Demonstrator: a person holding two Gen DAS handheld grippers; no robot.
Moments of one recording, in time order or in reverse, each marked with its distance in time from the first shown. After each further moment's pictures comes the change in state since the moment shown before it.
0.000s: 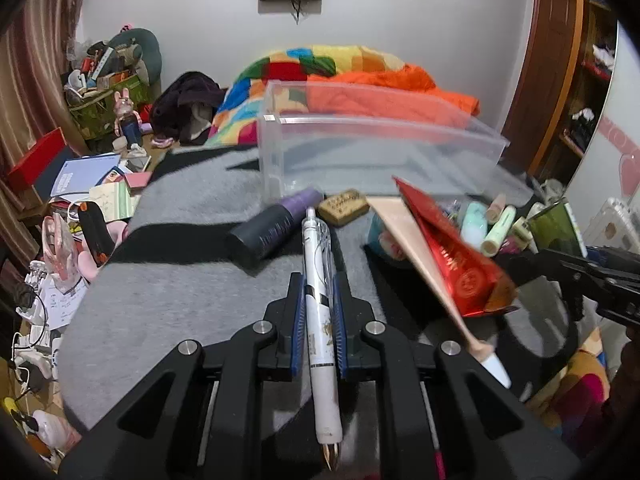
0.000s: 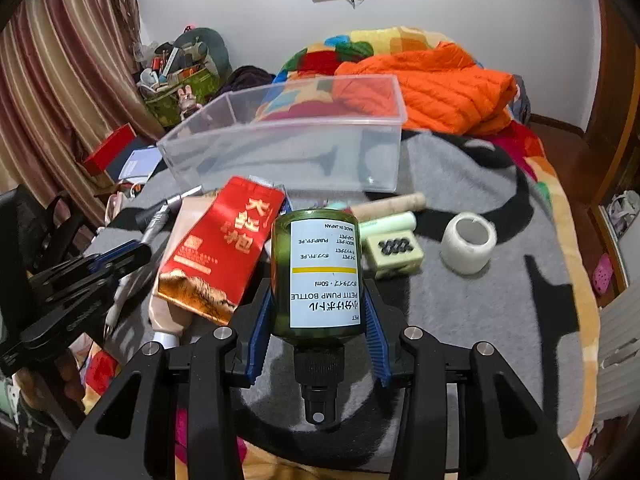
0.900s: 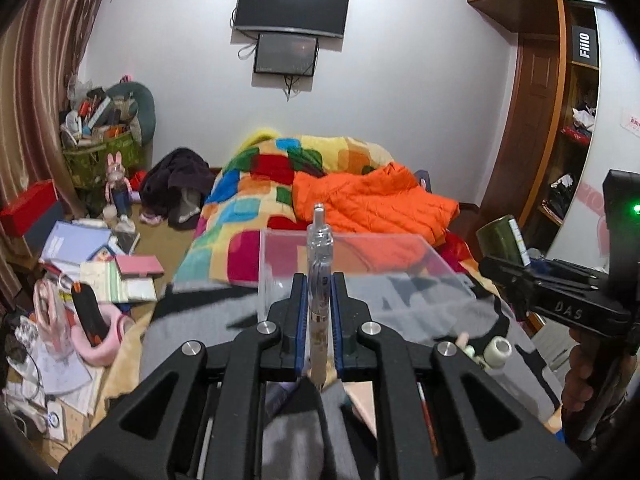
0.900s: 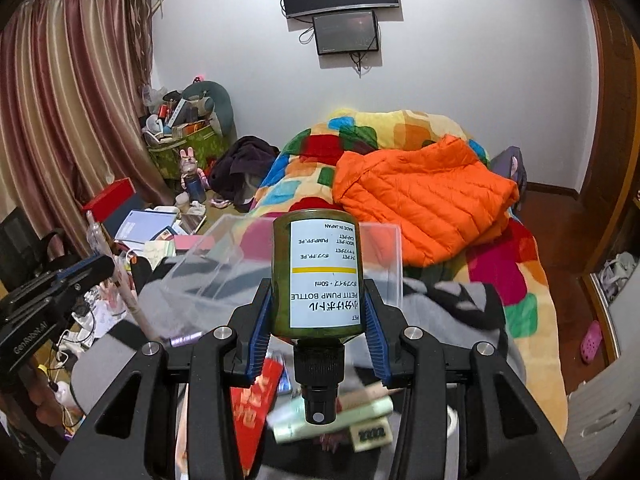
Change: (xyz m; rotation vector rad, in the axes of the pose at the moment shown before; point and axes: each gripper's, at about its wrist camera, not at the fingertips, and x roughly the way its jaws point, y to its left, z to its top) left arm -0.051 0.006 0.117 -0.021 -0.263 -0.064; right arm -0.022 0.014 0.120 -0.062 -0.216 -0.024
